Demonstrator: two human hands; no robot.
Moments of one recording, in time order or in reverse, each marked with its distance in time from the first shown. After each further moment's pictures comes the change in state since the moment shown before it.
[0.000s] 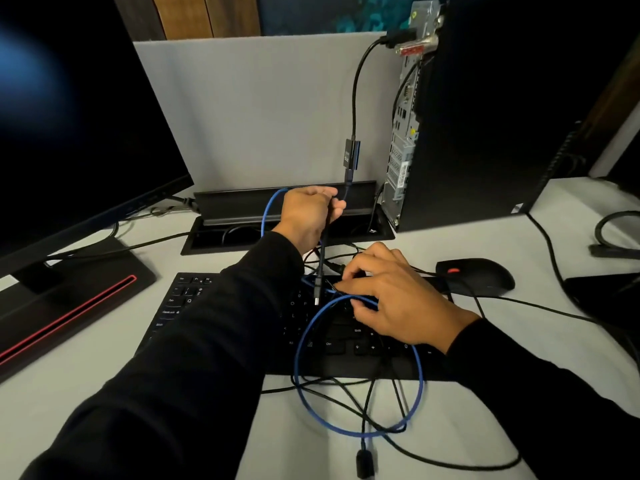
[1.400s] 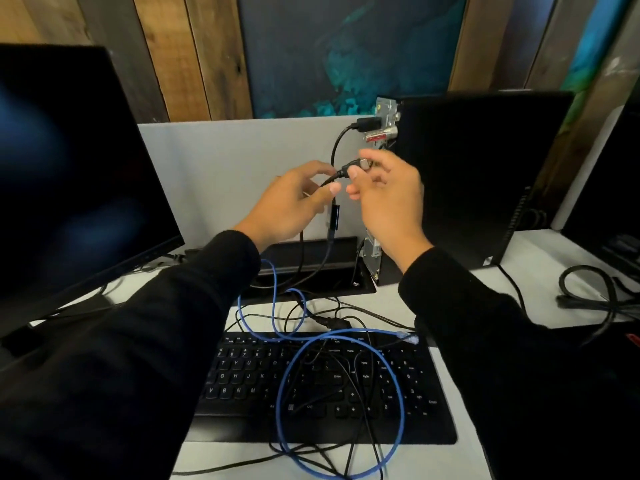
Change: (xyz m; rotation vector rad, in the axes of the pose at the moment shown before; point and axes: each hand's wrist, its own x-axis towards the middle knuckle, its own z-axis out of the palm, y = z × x) left_hand -0.011 0.109 0.000 0.840 -0.309 0.794; right_hand 0.123 0.018 -0.120 0.618 0.875 0.472
